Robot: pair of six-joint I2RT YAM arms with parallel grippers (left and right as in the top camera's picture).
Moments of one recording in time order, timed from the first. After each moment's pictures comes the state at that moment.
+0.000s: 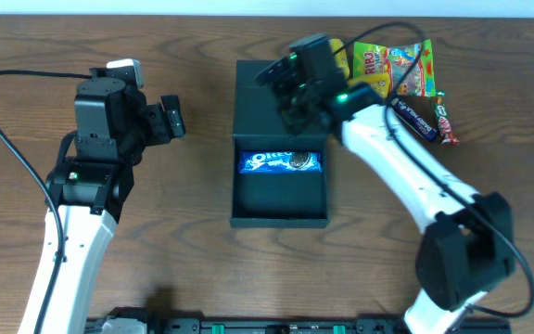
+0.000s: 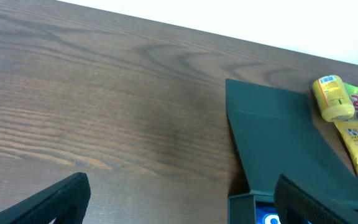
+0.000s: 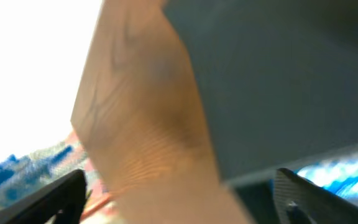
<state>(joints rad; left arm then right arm) -0.09 1.21 1.10 -0.53 0.02 -0.25 0.44 1.85 1.54 -0.50 -0.21 1.32</state>
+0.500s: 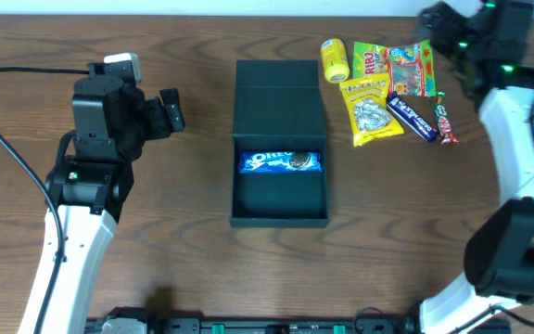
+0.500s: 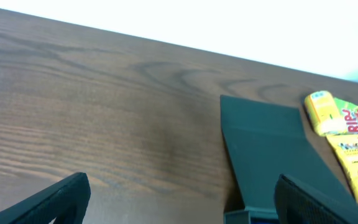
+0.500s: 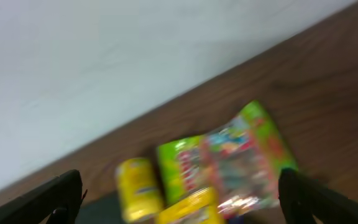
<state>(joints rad) -0.09 1.21 1.10 -0.46 0.02 -0.26 -0.18 1.85 1.59 -0.32 -0.20 0.45</state>
